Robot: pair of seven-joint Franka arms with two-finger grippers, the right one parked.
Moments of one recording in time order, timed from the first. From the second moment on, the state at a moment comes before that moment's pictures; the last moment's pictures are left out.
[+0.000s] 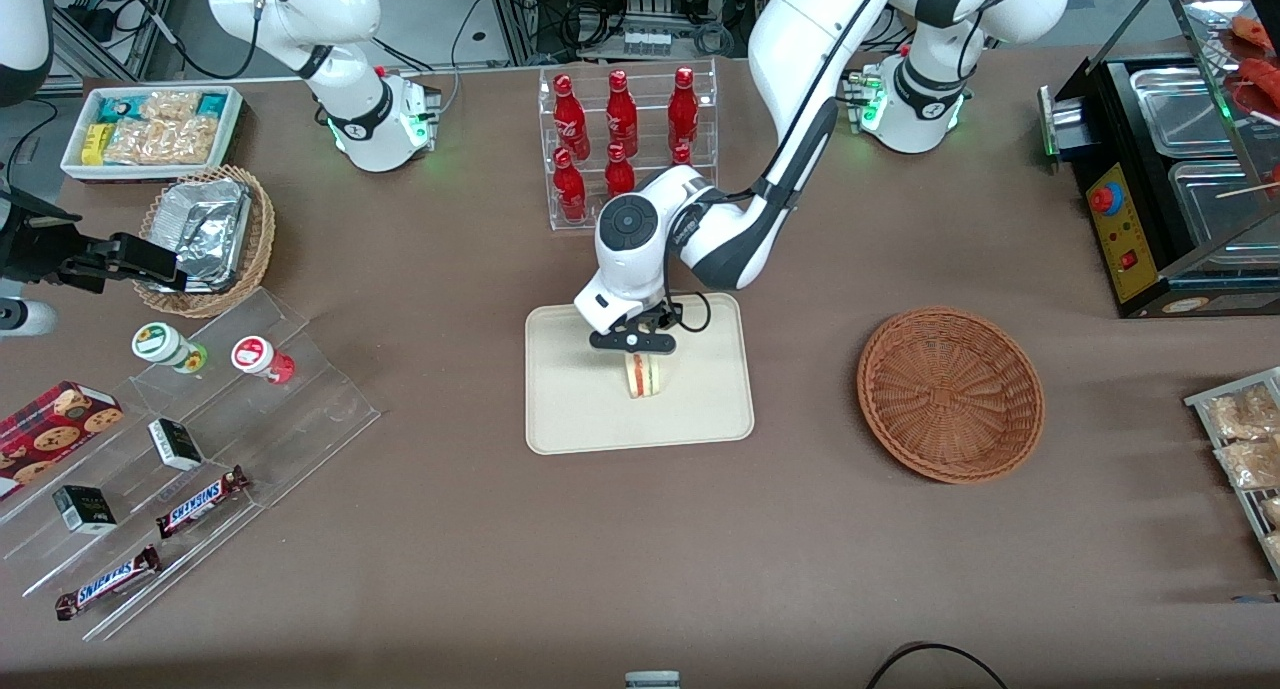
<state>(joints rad) -0.89 0.70 0.03 -1.57 -0.05 2.26 -0.76</state>
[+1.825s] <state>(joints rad) -0.51 0.00 0.16 -1.75 0.01 1.68 -0.35</state>
